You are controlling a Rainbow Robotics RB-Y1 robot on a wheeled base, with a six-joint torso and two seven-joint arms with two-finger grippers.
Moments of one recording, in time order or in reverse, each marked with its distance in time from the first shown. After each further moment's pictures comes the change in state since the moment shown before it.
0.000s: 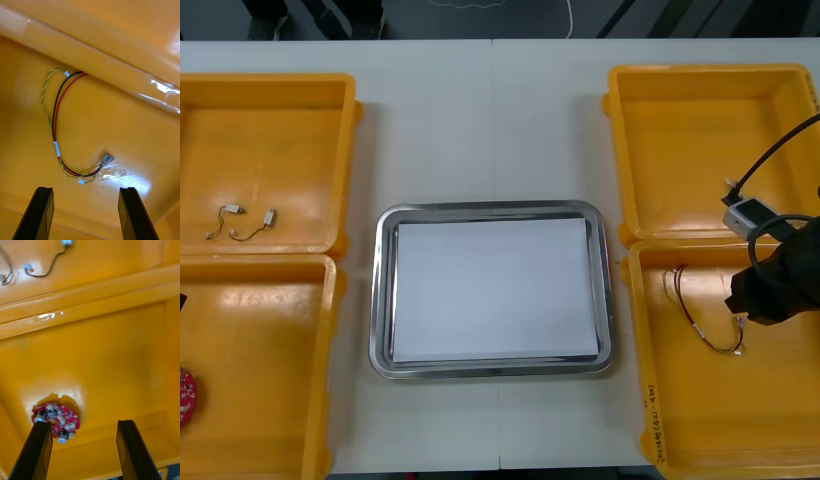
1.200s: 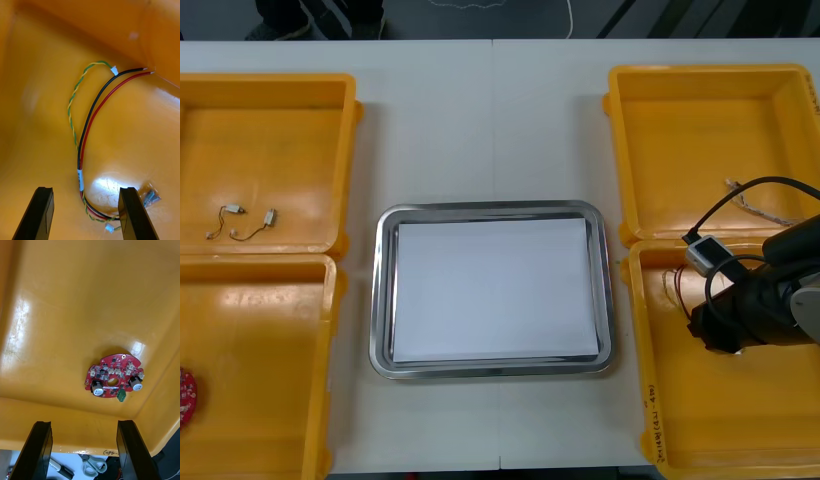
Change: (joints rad) right arm 0.090 -0.001 0.192 0.030 0.132 -0.288 0.000; left arm 0.098 0.081 0.000 0.169 -0.016 -0.040 -1.077
